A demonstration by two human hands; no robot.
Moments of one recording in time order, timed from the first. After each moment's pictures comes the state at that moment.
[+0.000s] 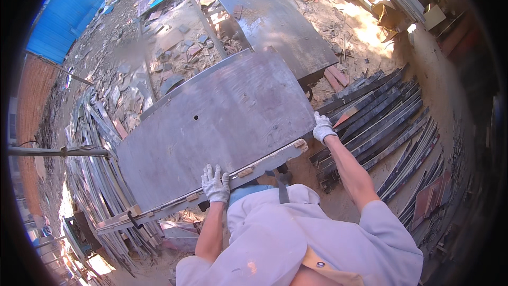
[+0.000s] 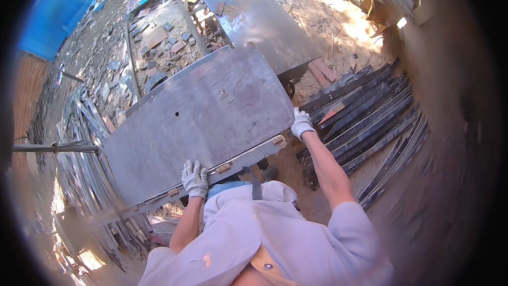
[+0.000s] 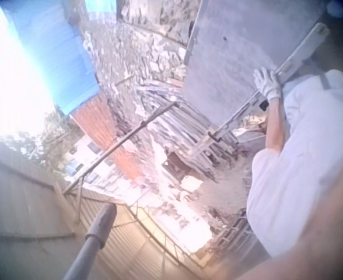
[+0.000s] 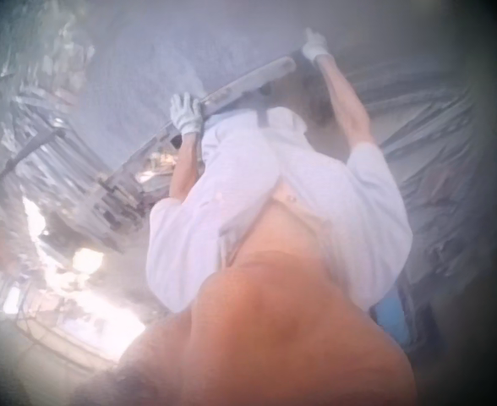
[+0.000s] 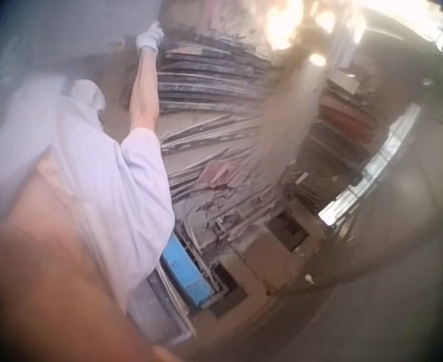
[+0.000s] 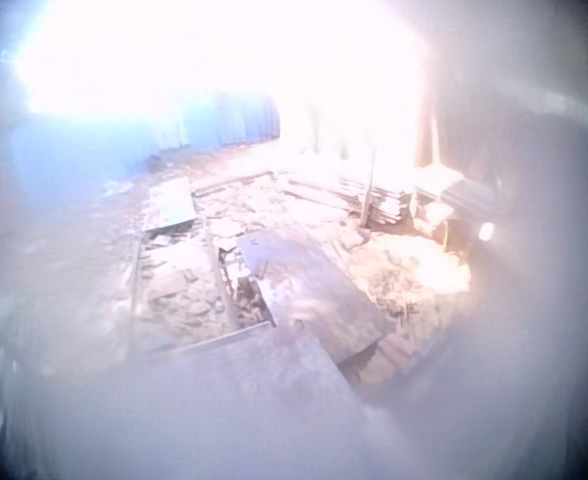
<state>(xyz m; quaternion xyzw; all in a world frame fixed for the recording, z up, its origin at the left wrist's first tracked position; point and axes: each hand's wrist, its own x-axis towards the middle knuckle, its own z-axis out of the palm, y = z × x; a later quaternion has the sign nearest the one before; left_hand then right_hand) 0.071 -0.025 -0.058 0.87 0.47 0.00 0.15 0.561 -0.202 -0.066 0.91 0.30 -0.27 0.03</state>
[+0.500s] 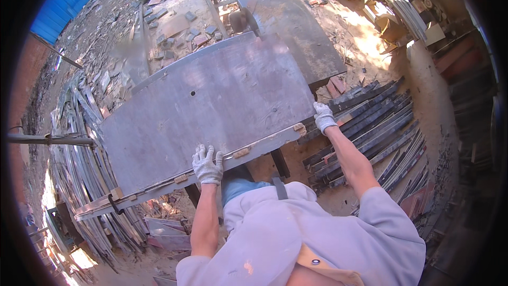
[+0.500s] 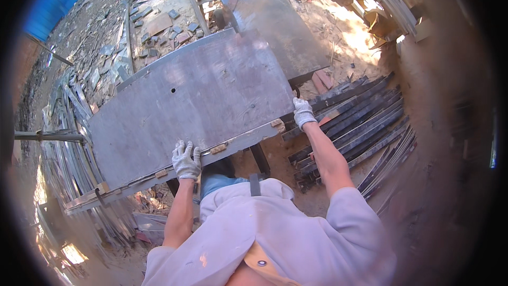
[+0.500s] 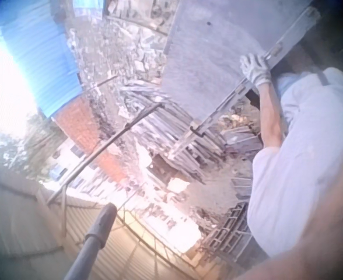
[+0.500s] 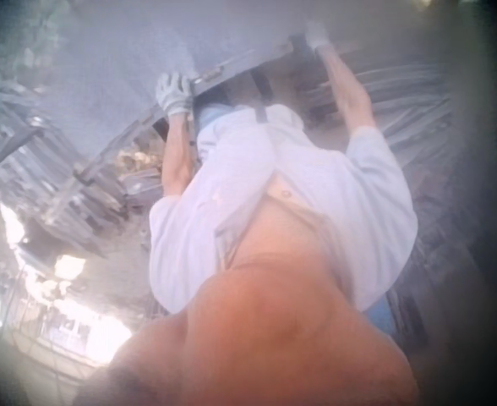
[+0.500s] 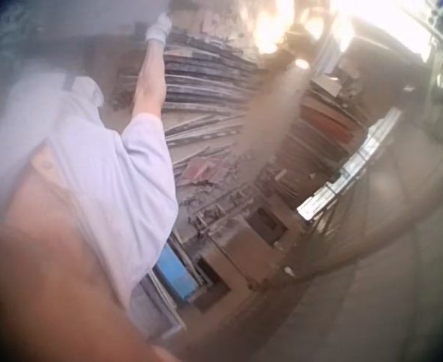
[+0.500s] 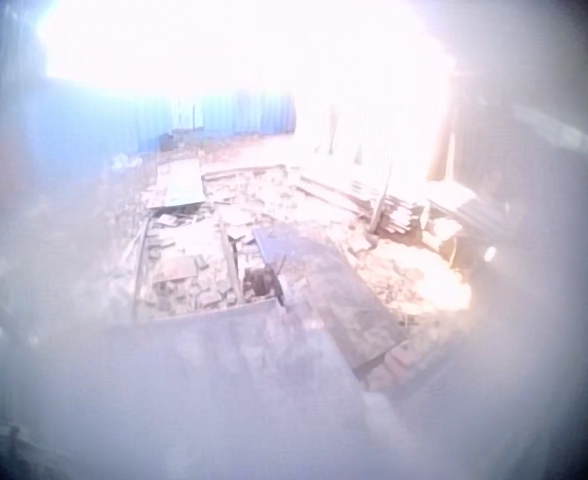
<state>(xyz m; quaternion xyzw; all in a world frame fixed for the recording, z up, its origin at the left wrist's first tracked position) 0.105 0.064 -0.063 0.86 0.48 0.06 0.16 0.609 -0.147 -0.109 0.88 0.46 -0.11 0.00</state>
